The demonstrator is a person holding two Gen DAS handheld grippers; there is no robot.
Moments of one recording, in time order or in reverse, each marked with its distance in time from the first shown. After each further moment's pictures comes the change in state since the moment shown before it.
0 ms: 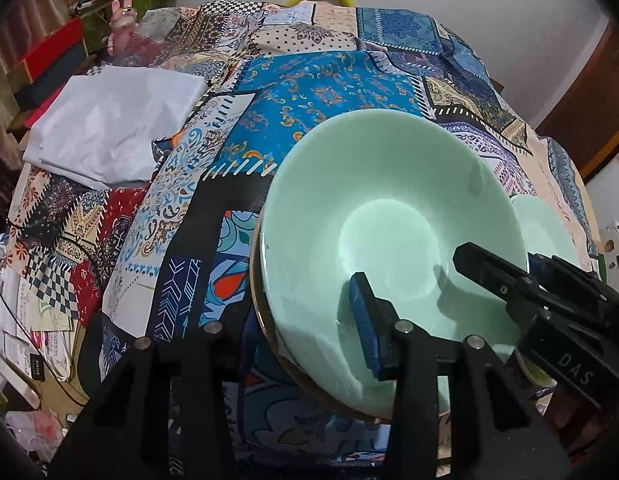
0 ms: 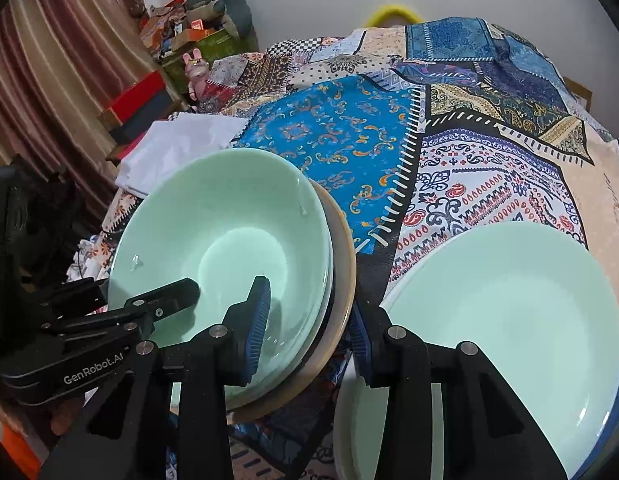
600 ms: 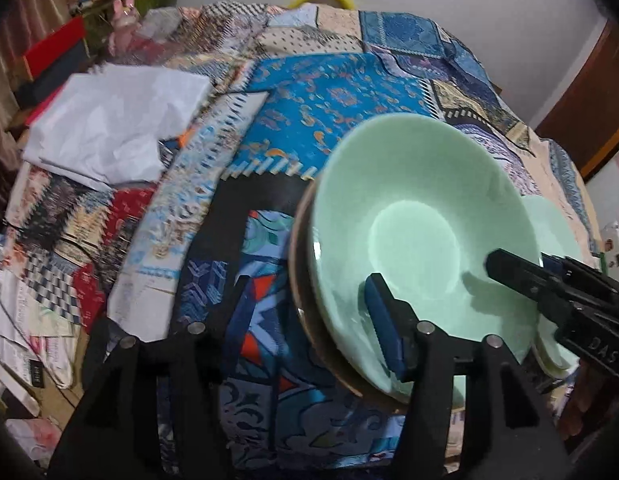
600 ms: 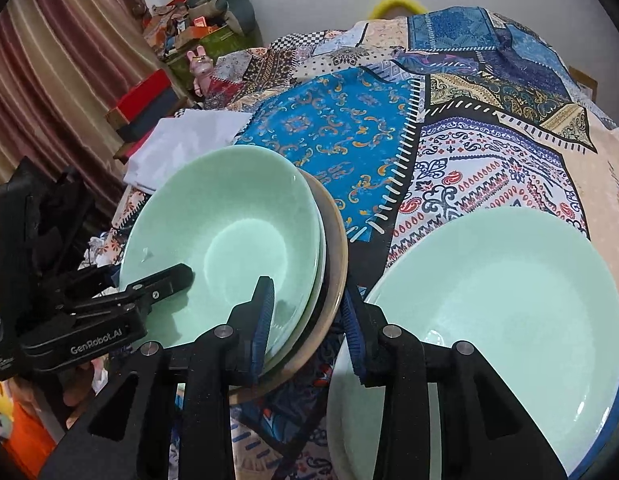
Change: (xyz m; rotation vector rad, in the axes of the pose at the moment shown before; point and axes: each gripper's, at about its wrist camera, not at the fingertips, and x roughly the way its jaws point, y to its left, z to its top) left arm 0.004 0.019 -0.004 -0.005 -0.013 -0.021; right arm -0.003 -0.004 -0.002 0.002 0.031 0.026
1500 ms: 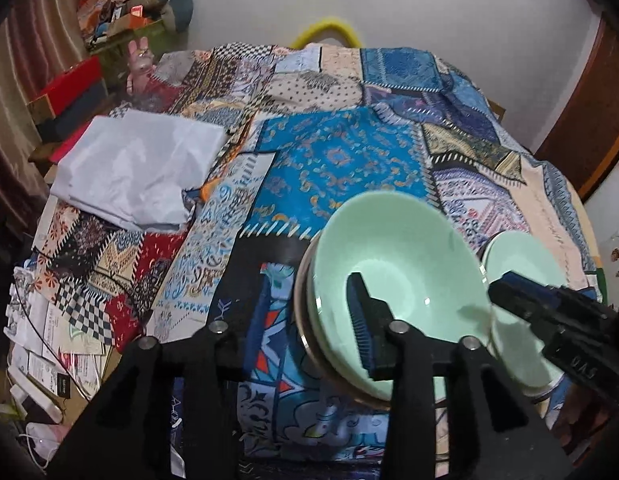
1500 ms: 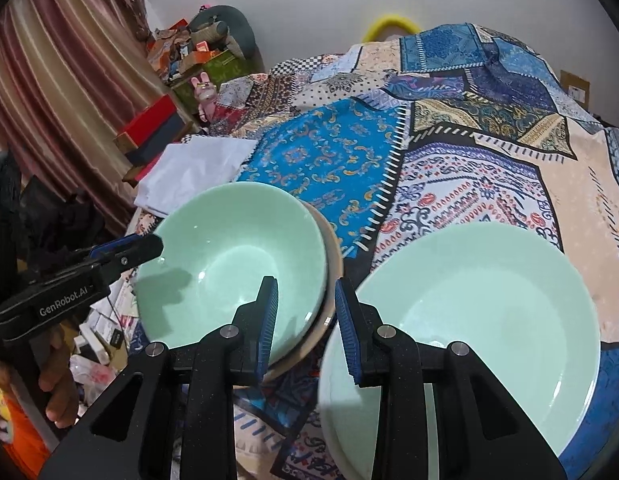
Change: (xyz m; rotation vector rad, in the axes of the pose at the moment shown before) left arm -0.050 -0.018 0.017 0.027 -0.113 0.084; right arm -0.033 -0.012 -0.001 0.032 -0.076 0.015
